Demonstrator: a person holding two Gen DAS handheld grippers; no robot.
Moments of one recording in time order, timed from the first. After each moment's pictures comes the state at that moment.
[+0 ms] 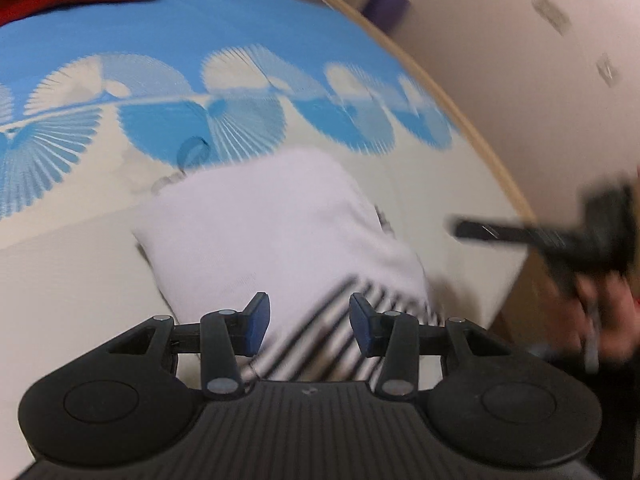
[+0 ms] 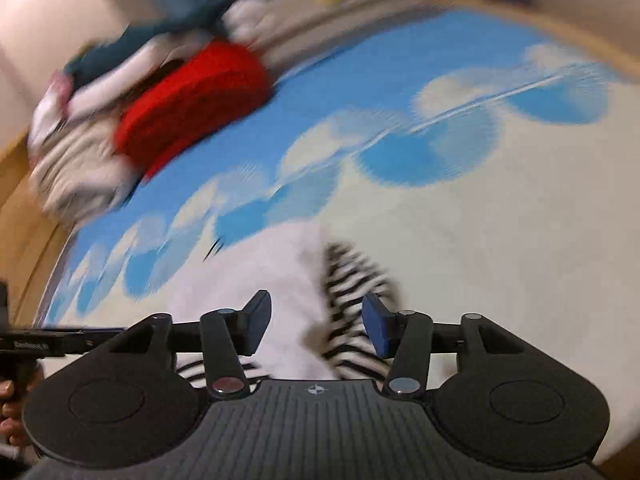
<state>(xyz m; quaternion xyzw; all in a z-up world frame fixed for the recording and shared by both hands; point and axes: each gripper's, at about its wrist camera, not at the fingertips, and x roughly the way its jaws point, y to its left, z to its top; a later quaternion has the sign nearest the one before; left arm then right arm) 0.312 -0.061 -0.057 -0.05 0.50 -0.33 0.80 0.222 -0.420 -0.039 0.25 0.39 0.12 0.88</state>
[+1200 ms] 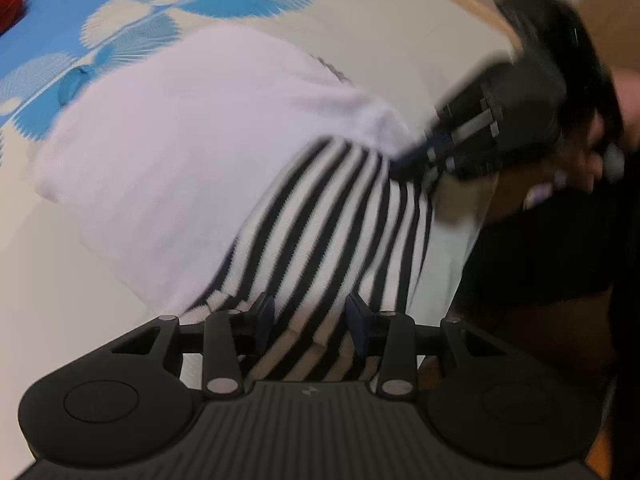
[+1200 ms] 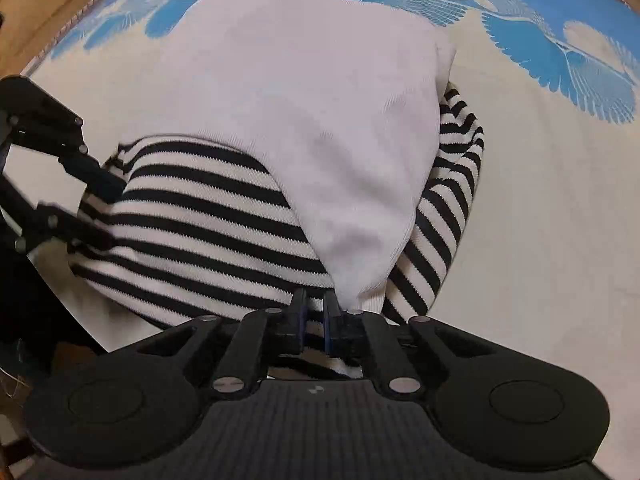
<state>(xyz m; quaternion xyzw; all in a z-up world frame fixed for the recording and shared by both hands) 0.276 -0.125 -0.107 0.16 0.53 -0.40 0.73 0.227 -0.352 -0.114 0.00 0.53 0.22 0.82</state>
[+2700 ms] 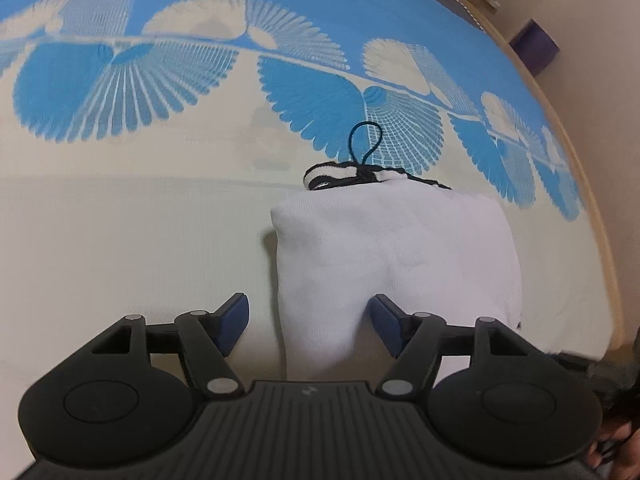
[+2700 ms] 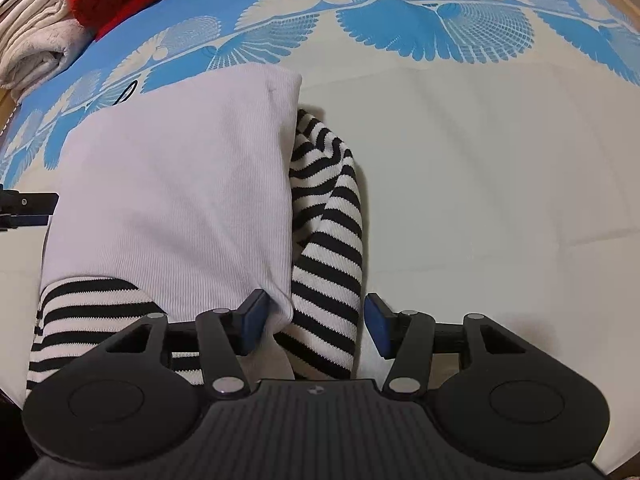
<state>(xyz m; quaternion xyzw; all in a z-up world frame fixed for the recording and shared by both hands) 0.379 -0.044 -0.123 -0.14 0.56 -0.12 0.81 0.269 -0.401 -0.120 0.14 0.52 0.08 0.84</state>
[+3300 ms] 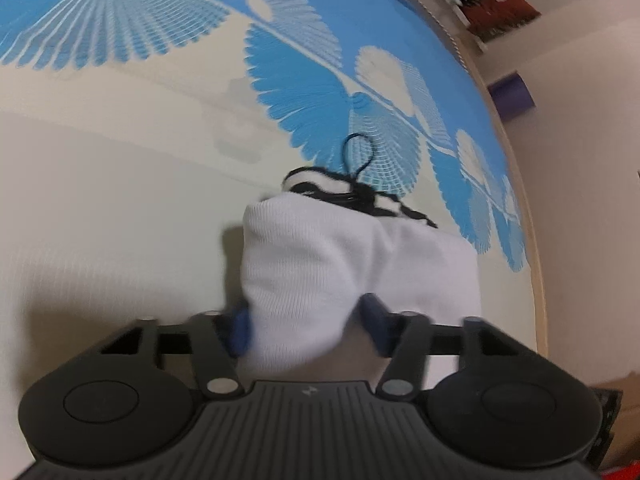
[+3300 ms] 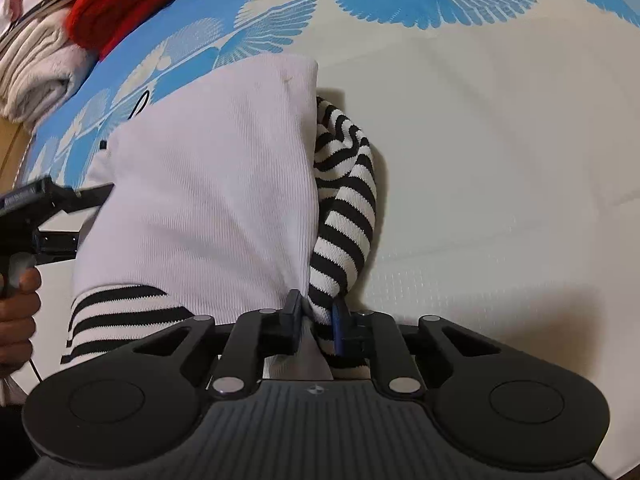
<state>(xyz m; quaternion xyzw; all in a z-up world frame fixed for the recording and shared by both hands) 0.411 -0.042 -0.170 -0.27 0.54 -0.18 0.78 0.279 -0.406 -0.128 0.22 0.53 0.09 0.81</state>
